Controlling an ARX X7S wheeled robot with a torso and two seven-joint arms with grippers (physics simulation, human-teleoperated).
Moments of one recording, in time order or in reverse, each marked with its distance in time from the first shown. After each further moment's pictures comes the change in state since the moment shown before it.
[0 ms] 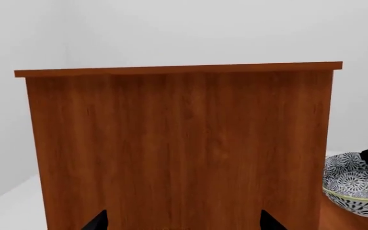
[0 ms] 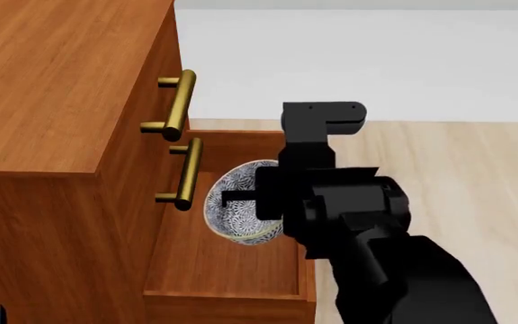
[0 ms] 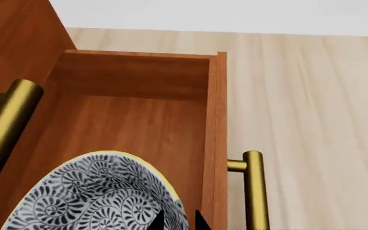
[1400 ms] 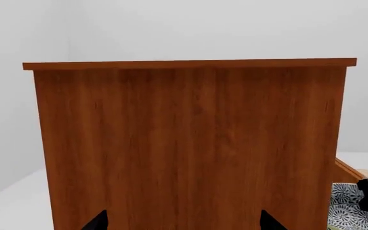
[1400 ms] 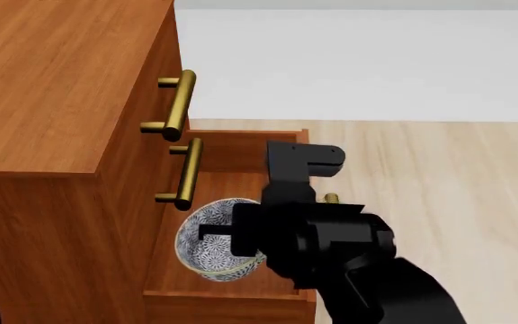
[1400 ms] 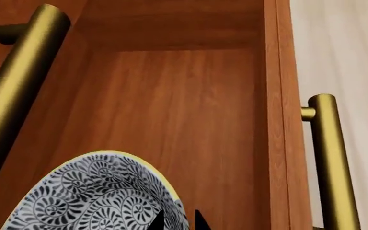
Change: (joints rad) left arm 0.005 -0.014 -0.010 -0.026 -0.029 0.029 -0.002; right arm -0.070 -0.001 -0.195 -0.053 0.295 -0.049 -0.026
